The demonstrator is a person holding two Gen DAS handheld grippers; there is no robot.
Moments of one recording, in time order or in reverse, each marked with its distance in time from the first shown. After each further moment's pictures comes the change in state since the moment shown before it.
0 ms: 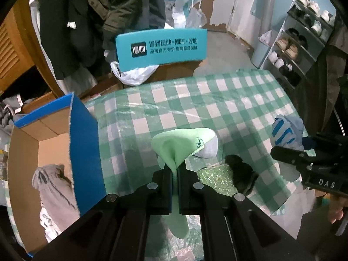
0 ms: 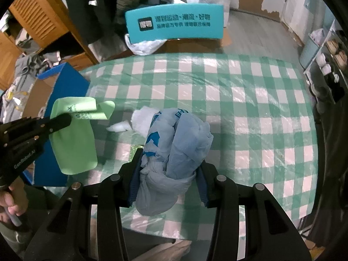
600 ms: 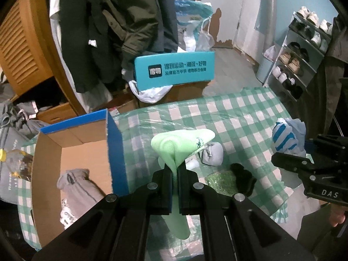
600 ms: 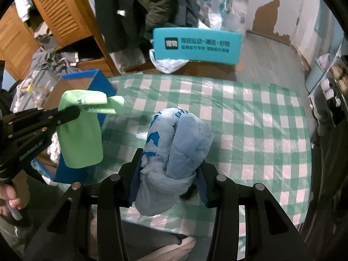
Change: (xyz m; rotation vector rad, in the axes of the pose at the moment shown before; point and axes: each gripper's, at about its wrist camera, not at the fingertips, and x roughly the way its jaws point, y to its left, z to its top) left arm -0.060 0.018 -0.003 -0.020 -0.108 0.060; right arm -0.044 0.045 0.006 -0.108 -0.095 0.030
